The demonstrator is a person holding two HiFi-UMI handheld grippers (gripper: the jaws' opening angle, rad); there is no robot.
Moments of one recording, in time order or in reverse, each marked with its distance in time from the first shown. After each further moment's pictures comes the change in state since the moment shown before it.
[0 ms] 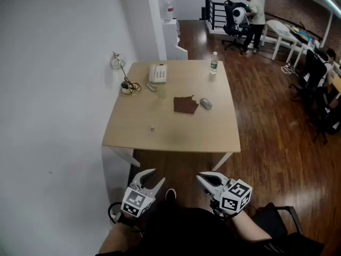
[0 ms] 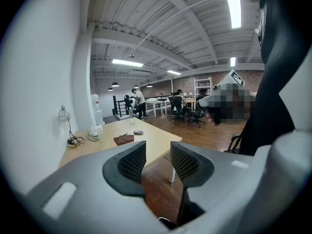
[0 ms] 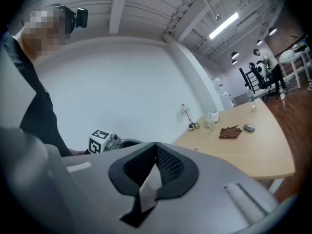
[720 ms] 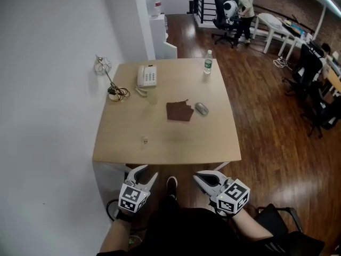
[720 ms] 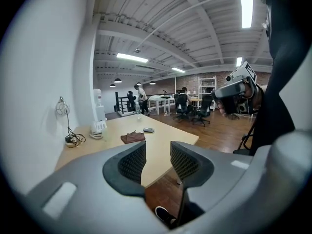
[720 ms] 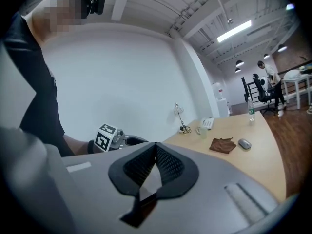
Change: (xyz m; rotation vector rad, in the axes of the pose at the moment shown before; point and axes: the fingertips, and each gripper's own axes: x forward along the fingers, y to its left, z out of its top) left arm 0.085 0.117 -0.018 -0.040 0.039 0.008; right arm 0.071 -0.074 0.034 -0.126 0.045 -0.071
